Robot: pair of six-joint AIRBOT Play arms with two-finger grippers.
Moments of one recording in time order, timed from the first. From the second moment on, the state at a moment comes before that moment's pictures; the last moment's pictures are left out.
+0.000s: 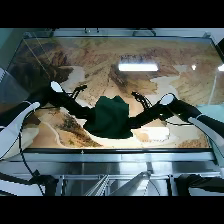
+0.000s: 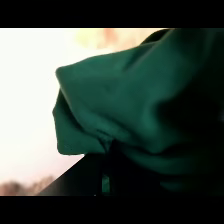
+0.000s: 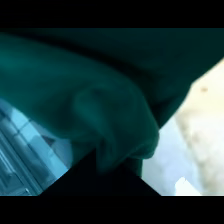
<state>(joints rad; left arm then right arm) -0.17 -1.68 1.16 0.97 -1.24 -1.11 0.31 -1.50 0.89 -0.61 1.10 0.95</state>
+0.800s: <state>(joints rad) 0.04 -1.20 1.41 0.96 -1.35 -1.19 -0.10 -0.92 0.99 -0.45 1.01 0.95</state>
